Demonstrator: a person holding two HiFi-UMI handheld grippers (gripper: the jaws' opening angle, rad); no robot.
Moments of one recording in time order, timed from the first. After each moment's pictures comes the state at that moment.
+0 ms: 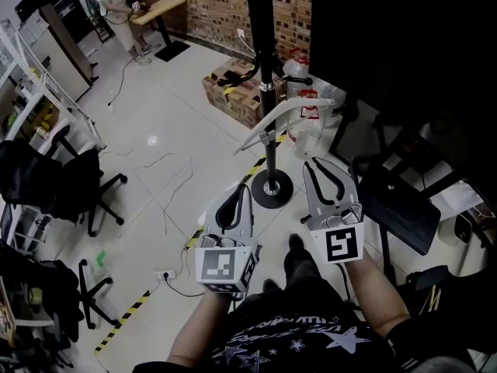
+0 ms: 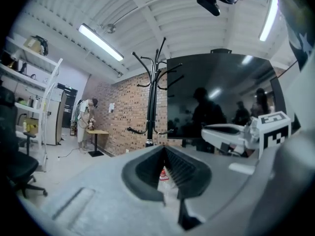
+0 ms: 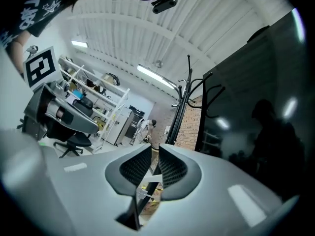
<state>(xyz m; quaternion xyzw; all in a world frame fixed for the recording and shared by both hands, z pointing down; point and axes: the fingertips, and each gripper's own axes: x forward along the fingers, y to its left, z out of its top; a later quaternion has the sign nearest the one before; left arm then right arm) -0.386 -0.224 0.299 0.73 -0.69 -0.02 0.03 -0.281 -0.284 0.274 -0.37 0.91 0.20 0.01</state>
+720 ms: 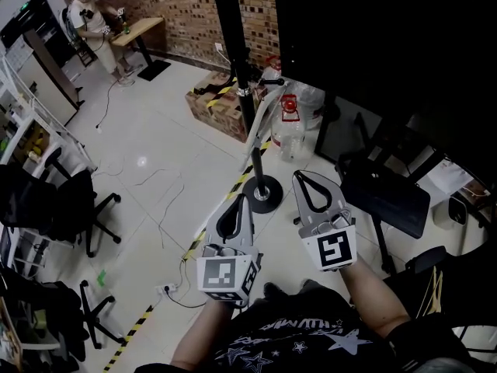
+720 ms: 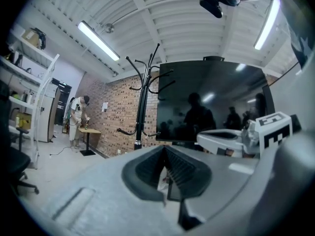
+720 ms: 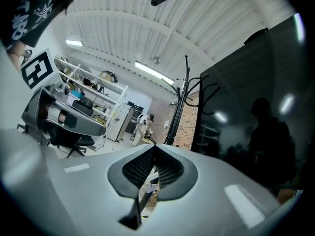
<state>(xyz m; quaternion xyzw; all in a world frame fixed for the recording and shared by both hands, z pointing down) -0.345 -0.200 0.286 0.75 -0.66 -0.03 0.03 -0.257 -0.247 0.273 -0.38 0.91 0.17 -0.02</state>
